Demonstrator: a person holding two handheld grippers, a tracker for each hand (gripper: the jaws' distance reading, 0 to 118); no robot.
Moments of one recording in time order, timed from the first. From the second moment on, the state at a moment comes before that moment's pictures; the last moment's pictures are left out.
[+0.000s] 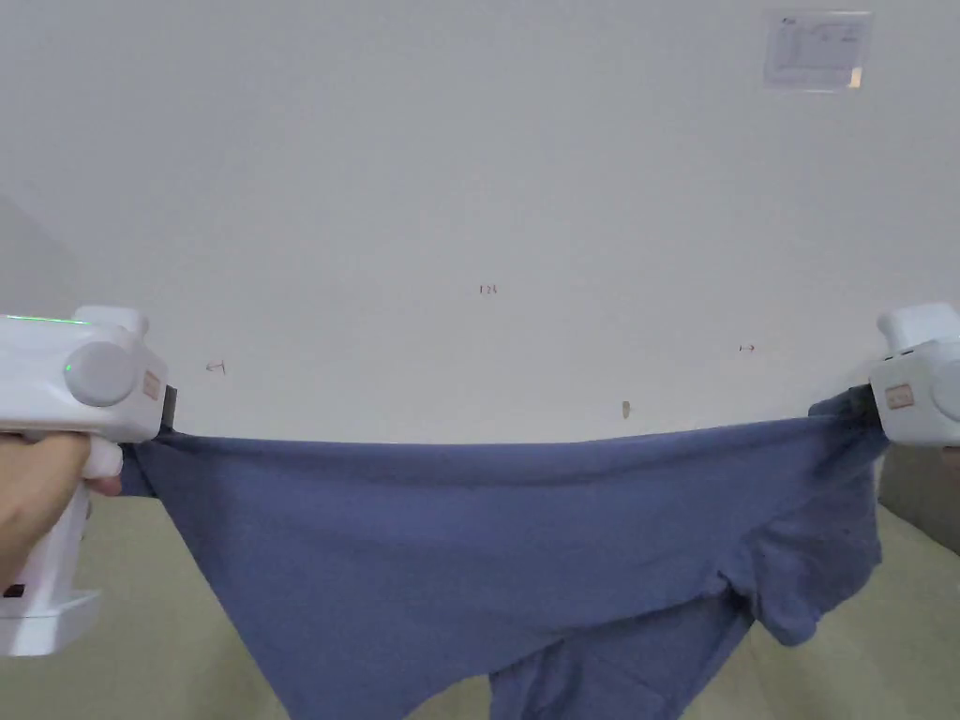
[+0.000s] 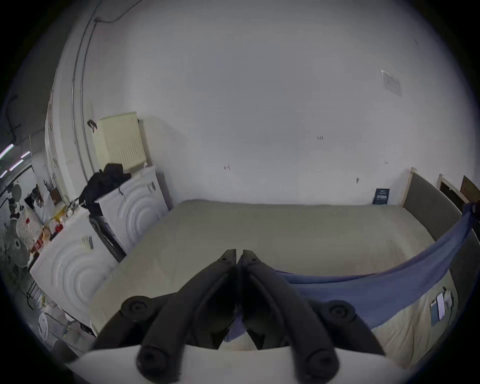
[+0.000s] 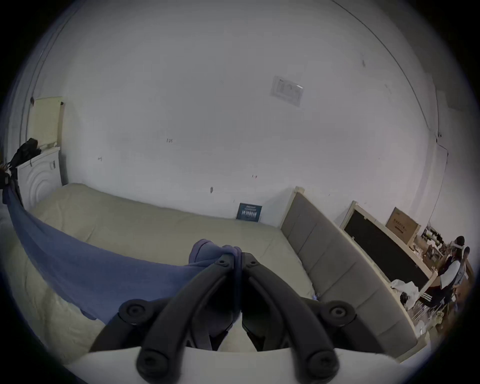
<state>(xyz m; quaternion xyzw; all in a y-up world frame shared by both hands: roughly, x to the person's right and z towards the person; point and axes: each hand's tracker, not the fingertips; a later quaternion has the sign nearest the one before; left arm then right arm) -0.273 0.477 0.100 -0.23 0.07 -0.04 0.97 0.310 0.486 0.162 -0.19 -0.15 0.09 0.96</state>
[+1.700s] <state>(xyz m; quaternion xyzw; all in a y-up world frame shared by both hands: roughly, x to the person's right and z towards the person) -0.333 0.150 0.323 -0.46 0.00 0.02 0.89 0.315 0.136 0.425 -0.40 -0.14 -0.08 0.90</state>
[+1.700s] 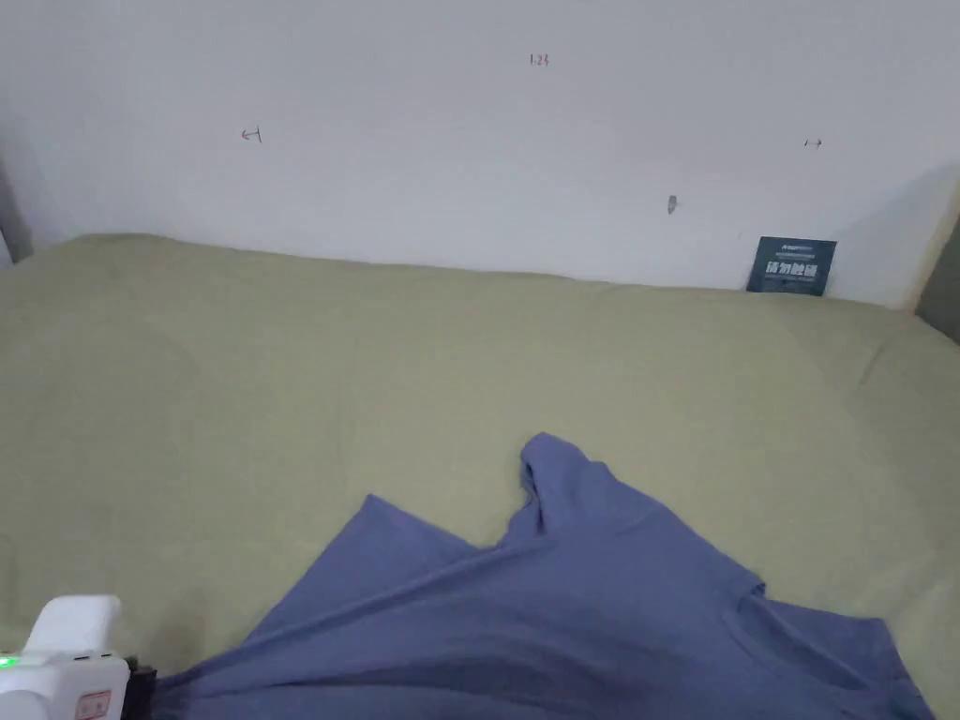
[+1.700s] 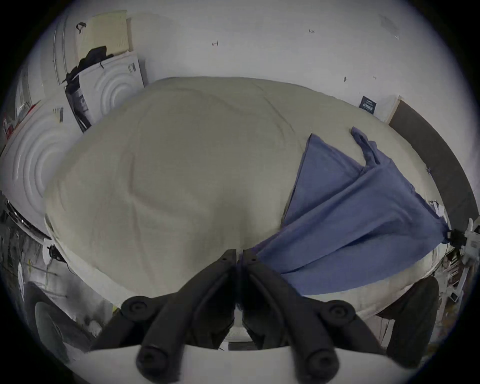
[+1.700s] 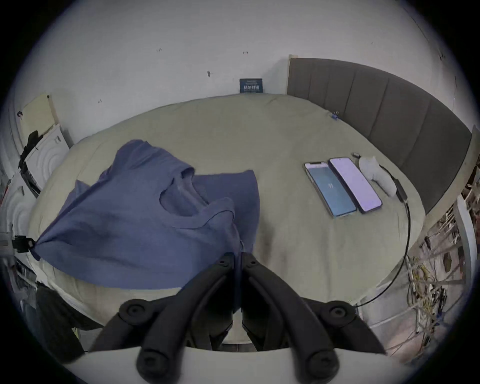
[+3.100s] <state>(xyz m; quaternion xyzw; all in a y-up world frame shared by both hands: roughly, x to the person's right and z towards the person) -0.370 0.146 0.339 -0.45 -0.02 0.15 0.88 0.104 0.141 0.427 -0.35 0.03 -0.01 0.94</state>
